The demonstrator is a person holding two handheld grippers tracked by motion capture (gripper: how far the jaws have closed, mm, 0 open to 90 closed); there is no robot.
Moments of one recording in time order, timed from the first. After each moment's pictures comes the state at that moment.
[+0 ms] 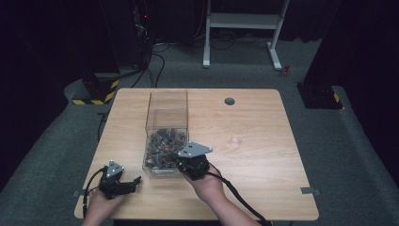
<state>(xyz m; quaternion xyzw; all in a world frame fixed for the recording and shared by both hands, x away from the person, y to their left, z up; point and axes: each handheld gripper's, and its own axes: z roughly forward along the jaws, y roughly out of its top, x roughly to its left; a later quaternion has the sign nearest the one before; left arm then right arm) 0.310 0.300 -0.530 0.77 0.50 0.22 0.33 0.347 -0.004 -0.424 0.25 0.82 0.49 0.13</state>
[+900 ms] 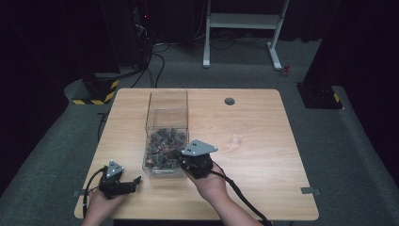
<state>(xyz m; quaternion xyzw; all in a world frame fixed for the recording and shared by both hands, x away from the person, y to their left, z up) 0.310 0.300 -0.530 0.77 0.50 0.22 0.33 0.345 -0.013 -0.411 0.26 0.81 0.50 0.15</state>
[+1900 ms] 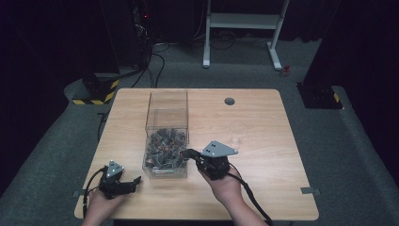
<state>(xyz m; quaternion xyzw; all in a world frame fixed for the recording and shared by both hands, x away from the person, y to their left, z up) 0.310 0.299 -0.530 0.77 0.50 0.22 0.33 0.340 -0.057 -0.408 0.29 0.80 0.51 0.17</state>
